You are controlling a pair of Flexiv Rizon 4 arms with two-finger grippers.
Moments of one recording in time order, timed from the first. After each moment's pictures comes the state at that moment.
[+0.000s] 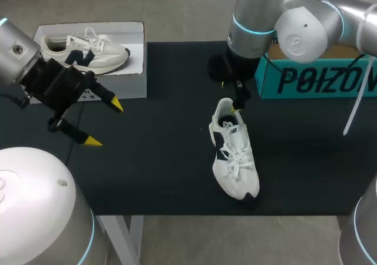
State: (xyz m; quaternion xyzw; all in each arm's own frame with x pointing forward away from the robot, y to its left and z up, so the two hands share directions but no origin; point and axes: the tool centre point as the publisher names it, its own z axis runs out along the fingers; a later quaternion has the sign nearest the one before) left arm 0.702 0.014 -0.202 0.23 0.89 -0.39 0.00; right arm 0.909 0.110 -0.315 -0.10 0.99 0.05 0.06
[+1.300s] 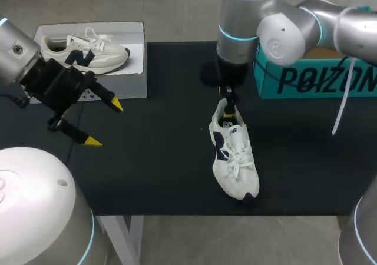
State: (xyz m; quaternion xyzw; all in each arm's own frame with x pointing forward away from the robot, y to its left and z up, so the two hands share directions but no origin) left arm 0.702 0.014 -0.202 0.23 0.89 -0.39 0.00; right arm 0.930 0.119 -0.364 -0.04 1.00 0.03 0.02
